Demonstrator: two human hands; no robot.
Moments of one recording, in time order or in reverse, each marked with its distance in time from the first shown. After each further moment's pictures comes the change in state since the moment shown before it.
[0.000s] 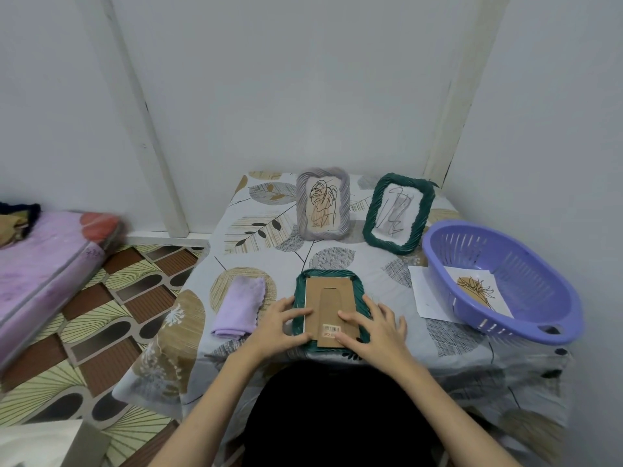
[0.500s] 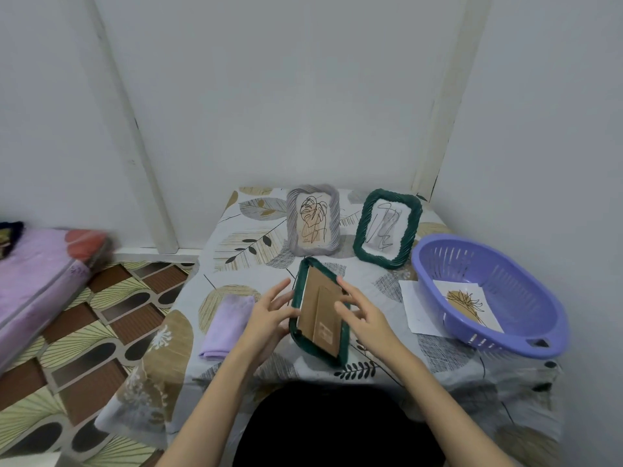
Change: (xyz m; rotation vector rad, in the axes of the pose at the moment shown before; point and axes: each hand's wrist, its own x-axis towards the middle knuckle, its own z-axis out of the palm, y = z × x) left_hand 0.009 0.056 -0.029 -1.215 0.101 -0.148; right_hand 0.010 -0.047 -0.057 0.708 -0.029 -0.071
